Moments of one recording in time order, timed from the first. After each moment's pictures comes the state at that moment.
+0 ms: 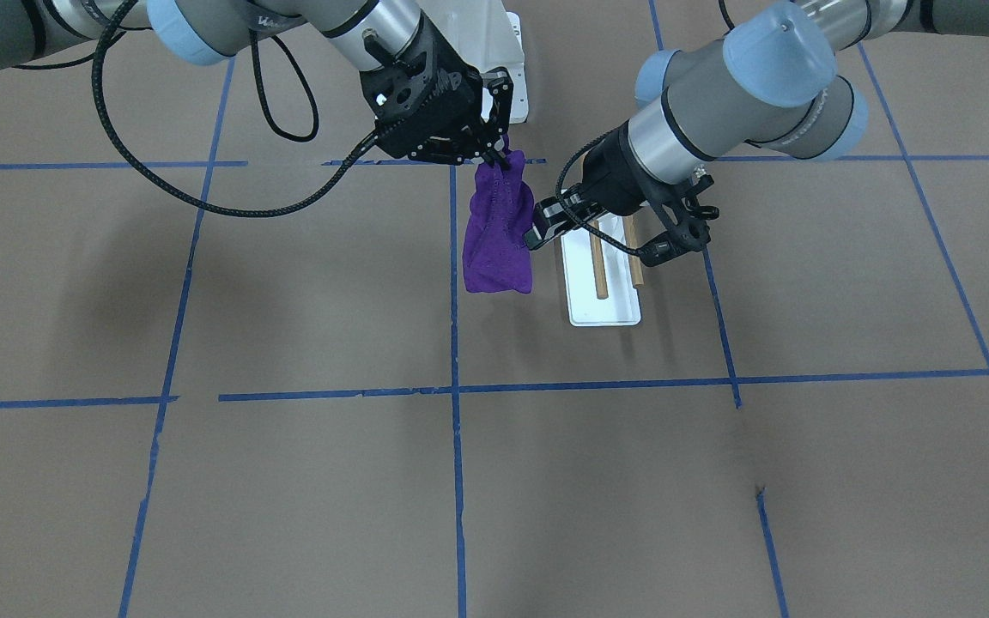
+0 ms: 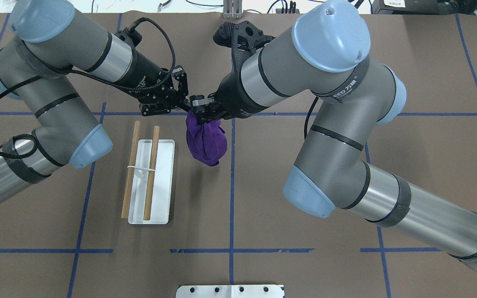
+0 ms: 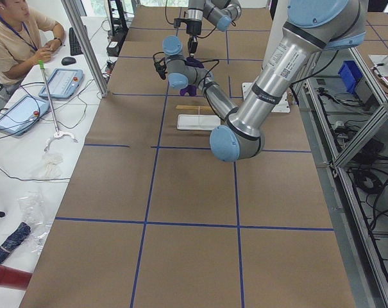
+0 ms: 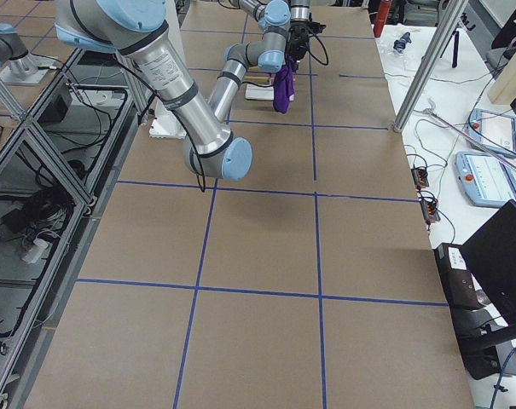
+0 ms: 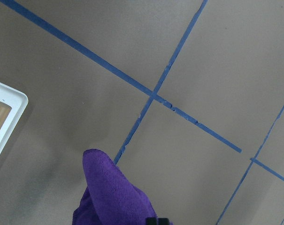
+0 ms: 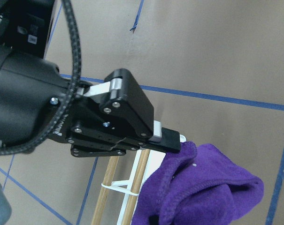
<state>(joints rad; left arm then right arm) -0.81 -2.18 -1.67 -2.16 -2.34 -1.87 0.63 -0.80 1.81 -1.23 2.09 1.17</state>
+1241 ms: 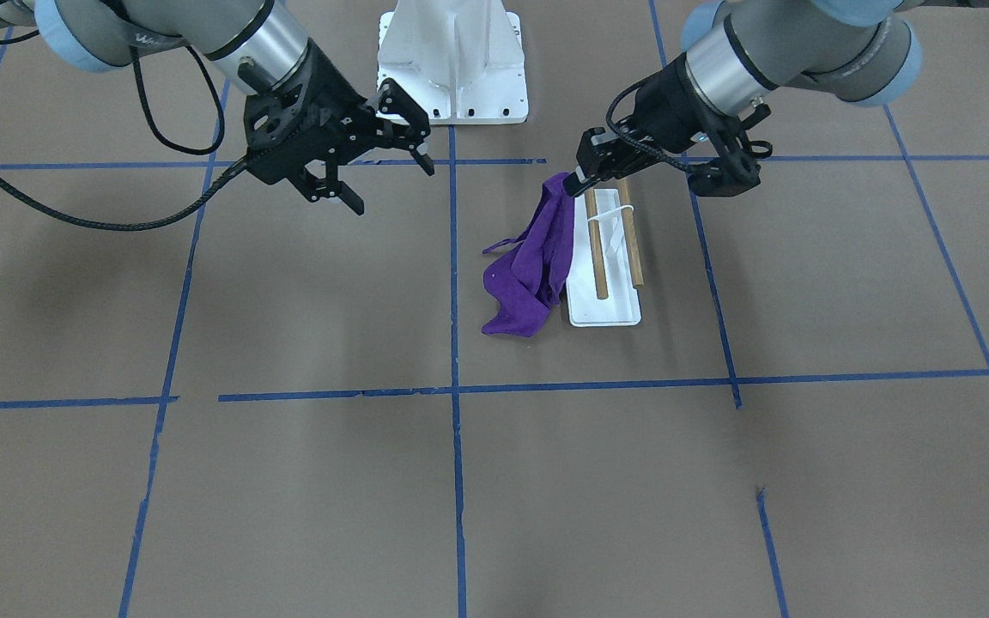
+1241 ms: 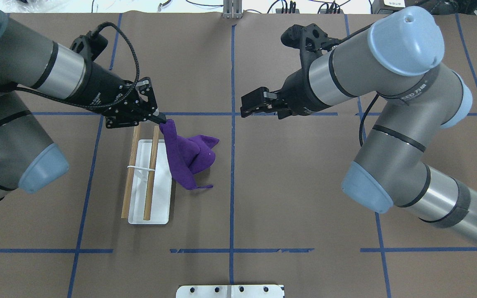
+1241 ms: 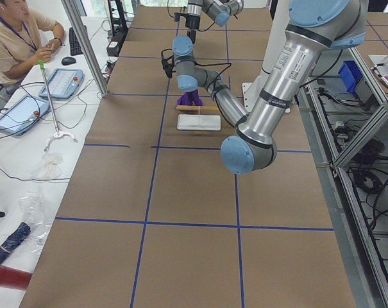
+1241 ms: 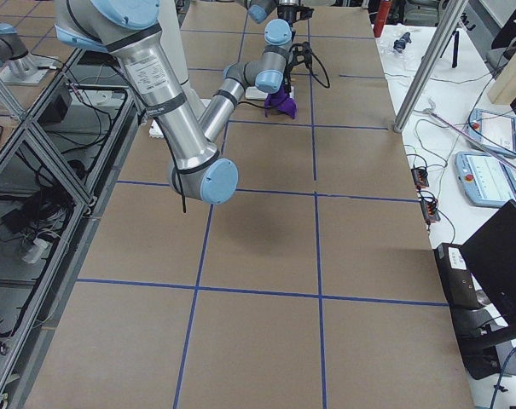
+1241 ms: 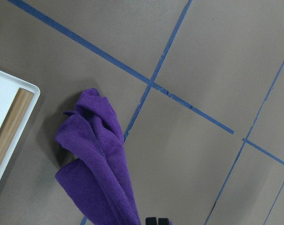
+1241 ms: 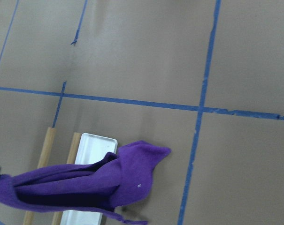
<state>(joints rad) -0.84 -1.98 -1.90 -2.17 -2.35 -1.72 0.72 -1.03 1.92 -1.22 2.10 1.17</state>
